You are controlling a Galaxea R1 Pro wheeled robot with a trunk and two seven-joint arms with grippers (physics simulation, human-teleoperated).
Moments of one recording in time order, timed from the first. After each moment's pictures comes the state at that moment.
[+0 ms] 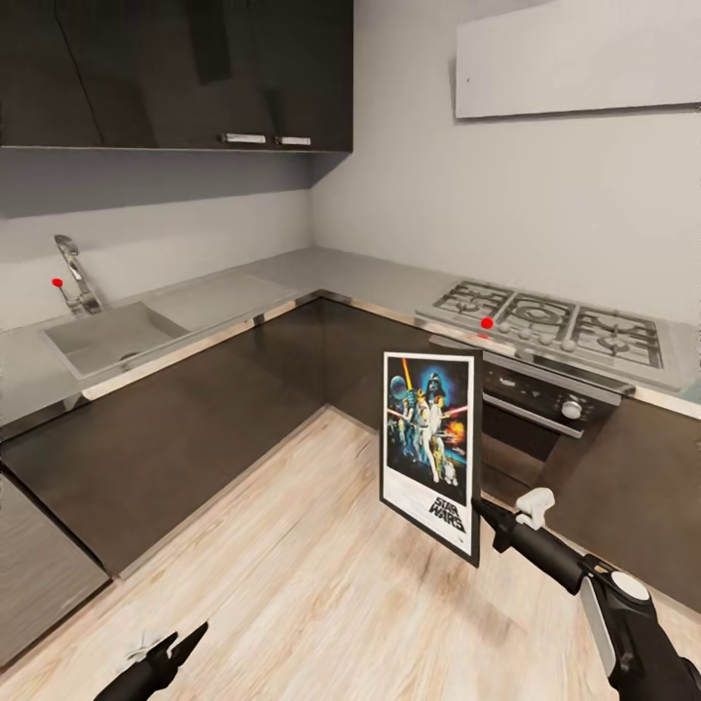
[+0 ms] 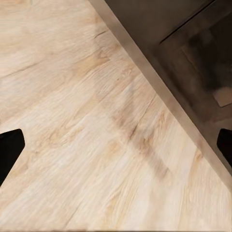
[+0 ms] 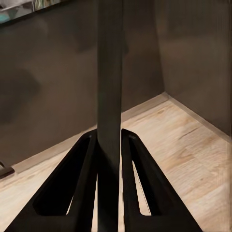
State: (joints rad) left arm -0.45 0.29 -0.65 -0.02 1.31 -0.30 -0.99; right arm -0.38 -0.09 -0.42 -1.05 0.02 0.02 0.99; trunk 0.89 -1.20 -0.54
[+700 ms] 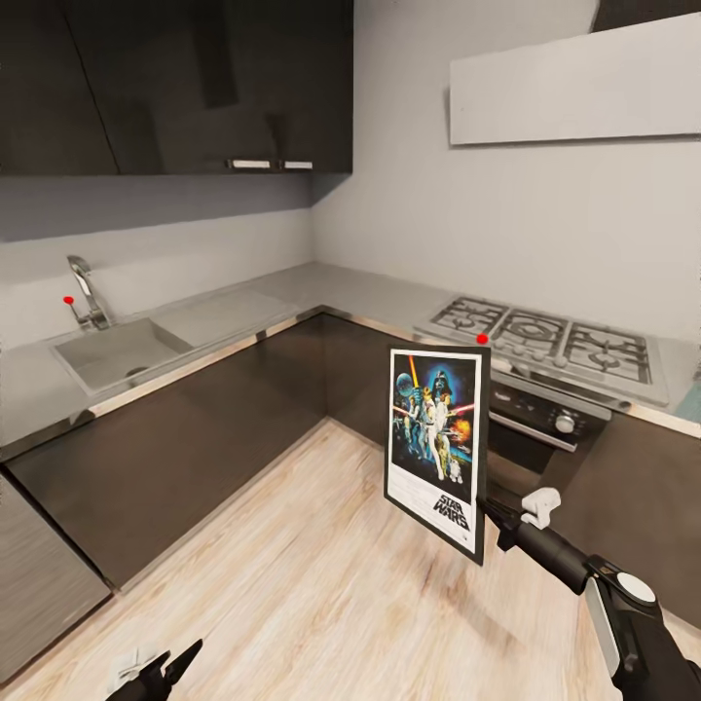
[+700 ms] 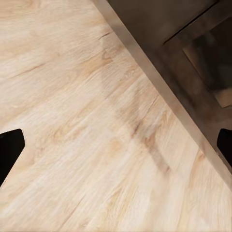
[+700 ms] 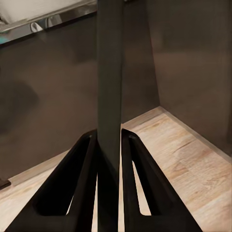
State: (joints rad) left arm -0.41 0.29 -0.65 -0.02 1.32 -0.30 -0.97; right arm -0.38 -0.09 -0.45 -1.06 0.02 0.02 0.99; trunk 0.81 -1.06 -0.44
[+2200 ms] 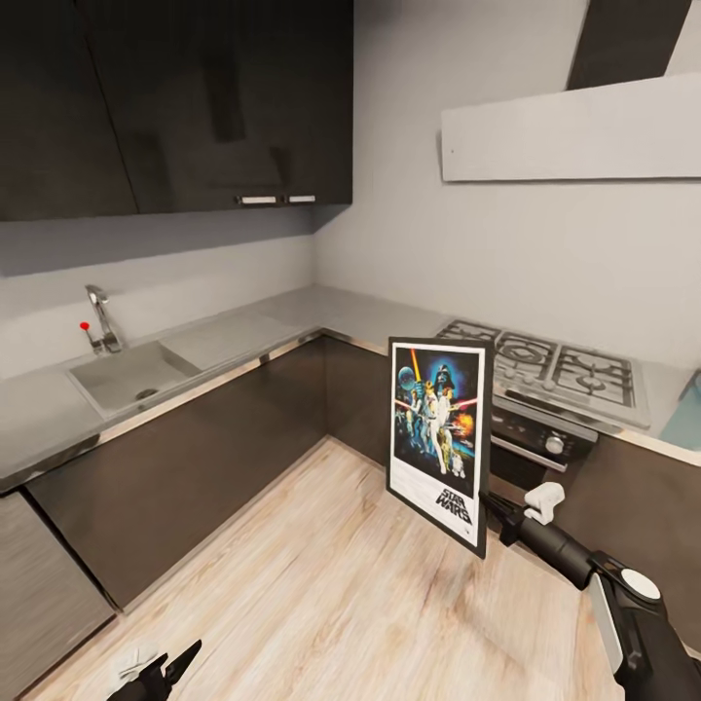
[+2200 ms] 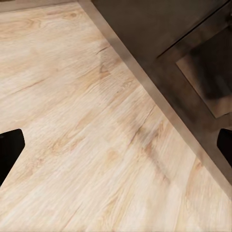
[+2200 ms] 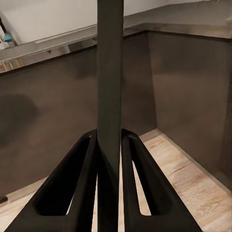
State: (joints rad) left arm -0.41 0.29 -0.65 -0.02 1.32 -0.30 -0.93; right arm -0.38 -0.09 -0.46 -1.10 0.02 0.02 0.99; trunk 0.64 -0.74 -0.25
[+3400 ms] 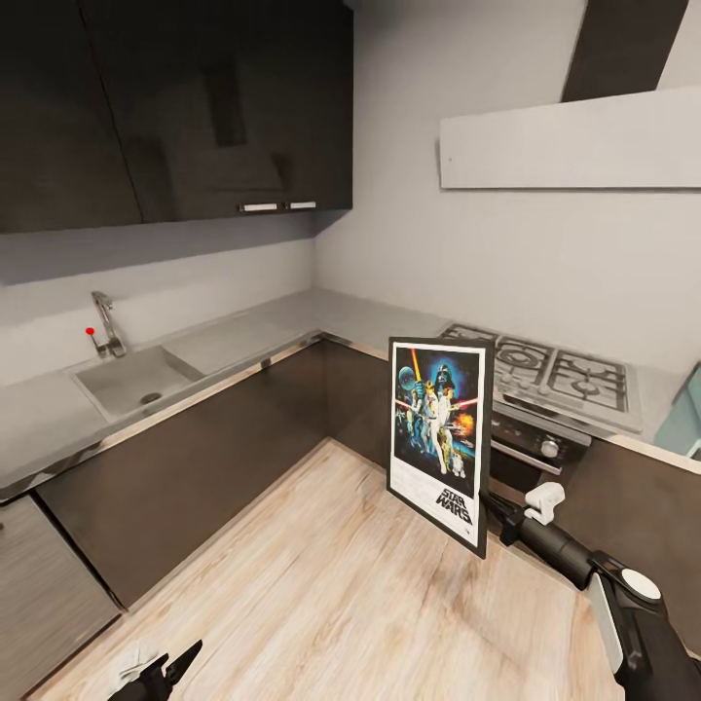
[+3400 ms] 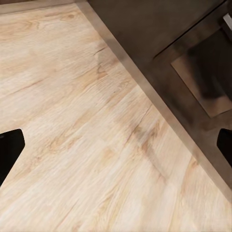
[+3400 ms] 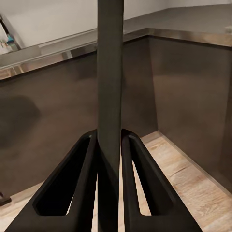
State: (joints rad) left arm -0.41 0.29 -0.65 -0.02 1.32 -0.30 -0.93; right arm -0.38 -0.09 -0.46 -1.10 0.02 0.02 0.99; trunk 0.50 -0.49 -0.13
